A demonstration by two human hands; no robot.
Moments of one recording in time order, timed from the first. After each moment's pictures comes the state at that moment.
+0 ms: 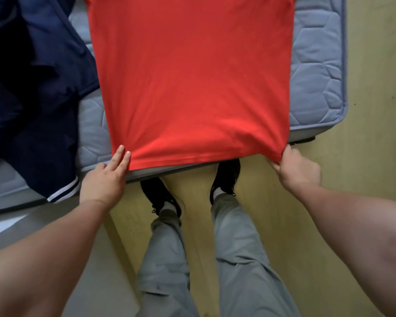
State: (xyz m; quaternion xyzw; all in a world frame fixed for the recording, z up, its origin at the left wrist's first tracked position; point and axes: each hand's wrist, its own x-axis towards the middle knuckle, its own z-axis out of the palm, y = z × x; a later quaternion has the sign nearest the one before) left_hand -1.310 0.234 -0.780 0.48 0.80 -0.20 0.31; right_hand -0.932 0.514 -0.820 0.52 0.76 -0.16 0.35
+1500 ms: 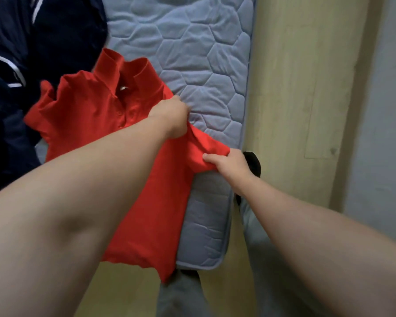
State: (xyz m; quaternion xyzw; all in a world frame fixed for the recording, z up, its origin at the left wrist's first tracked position) left_hand -1.338 0.904 -0.762 0.42 0.82 -0.17 0.36; right_hand -1.146 0.951 -0.758 0.55 0.47 -0.67 0.15
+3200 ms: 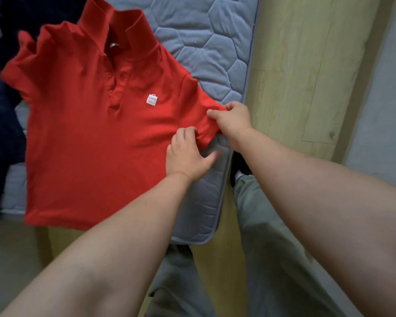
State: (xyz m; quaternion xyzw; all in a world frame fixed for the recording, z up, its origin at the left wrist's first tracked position) left_hand -1.162 0.824 -0.772 0.20 0.92 0.11 0.33; right_hand -1.158 0.968 -0.795 0.59 0.52 -0.61 0.12
